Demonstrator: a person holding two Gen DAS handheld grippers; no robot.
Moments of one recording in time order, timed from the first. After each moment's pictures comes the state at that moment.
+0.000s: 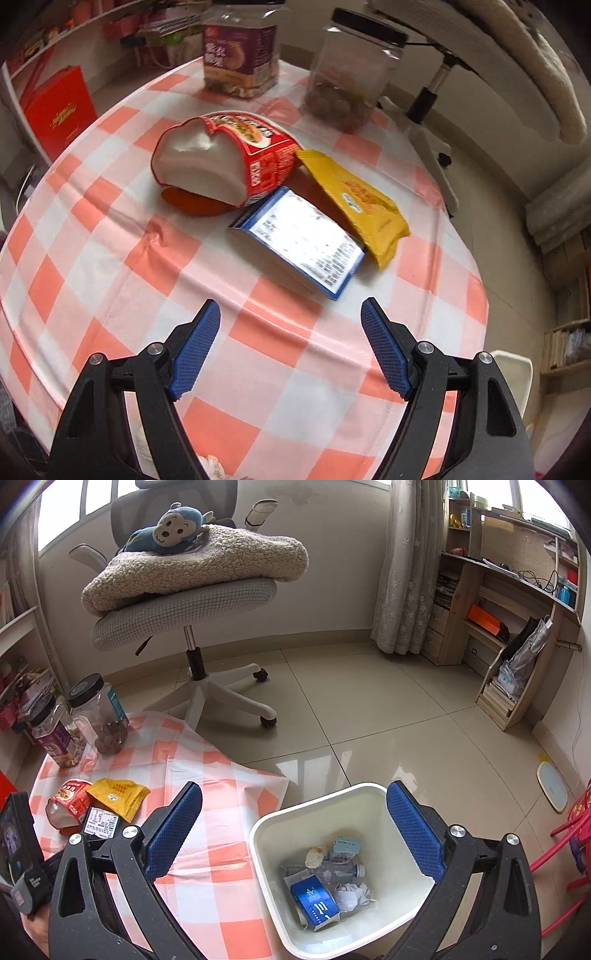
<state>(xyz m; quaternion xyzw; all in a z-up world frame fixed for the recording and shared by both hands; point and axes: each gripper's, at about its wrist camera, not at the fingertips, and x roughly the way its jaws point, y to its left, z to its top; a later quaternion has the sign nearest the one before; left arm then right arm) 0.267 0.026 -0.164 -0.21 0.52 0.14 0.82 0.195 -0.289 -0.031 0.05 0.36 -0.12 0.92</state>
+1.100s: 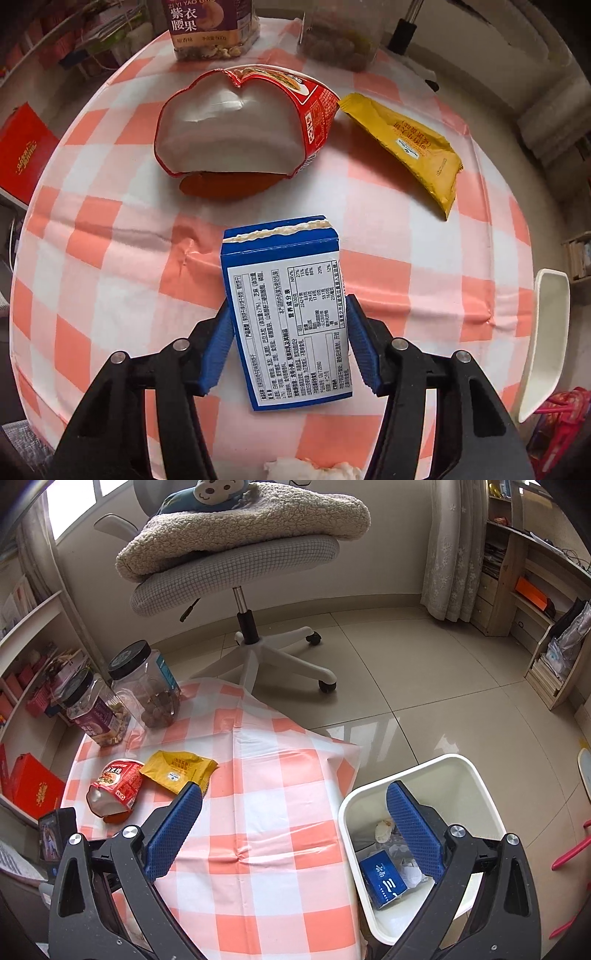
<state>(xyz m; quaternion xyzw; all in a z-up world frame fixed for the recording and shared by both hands) 0.266 0.062 -0.189 -0.08 0.60 0.04 0.79 0.230 -0.221 -0.053 0.09 0.42 -0.03 0.90</state>
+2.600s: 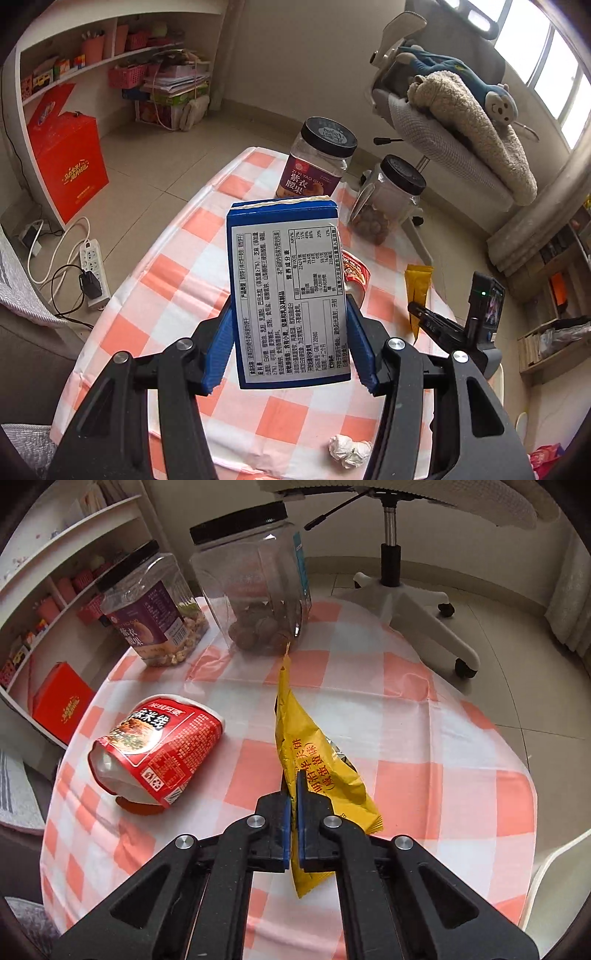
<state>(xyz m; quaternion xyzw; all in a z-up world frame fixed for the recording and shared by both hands) 0.189 0.197 -0.031 -0.19 0.42 0.06 0.89 0.329 -0.069 -0.156 0.03 0.49 0.15 0.86</state>
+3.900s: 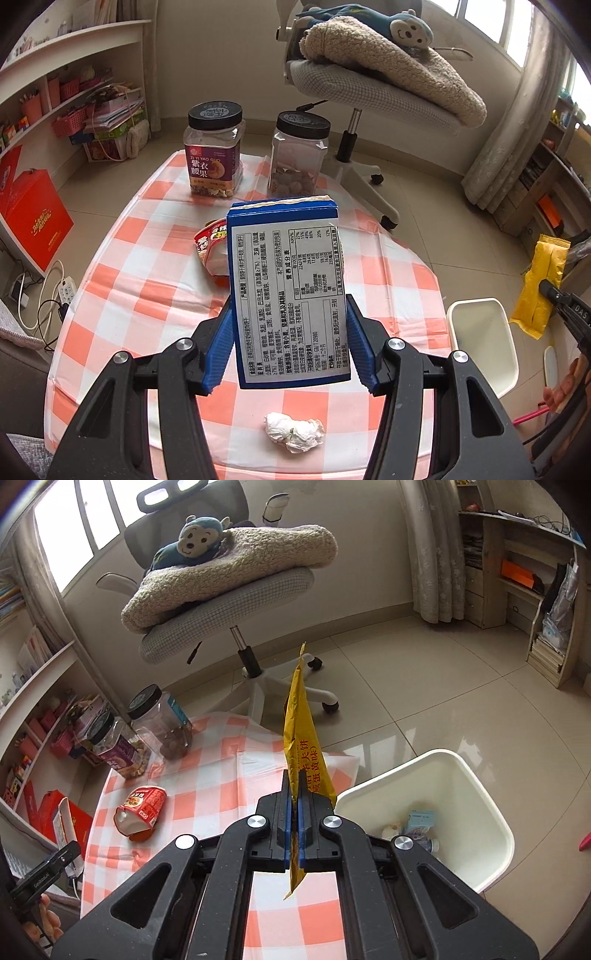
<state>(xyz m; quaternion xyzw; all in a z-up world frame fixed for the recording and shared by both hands) 0.185 0.061 -0.044 -0.07 0.42 -0.01 0.90 0.182 -0.280 -0.038 0.17 0.36 -0.03 0.92</state>
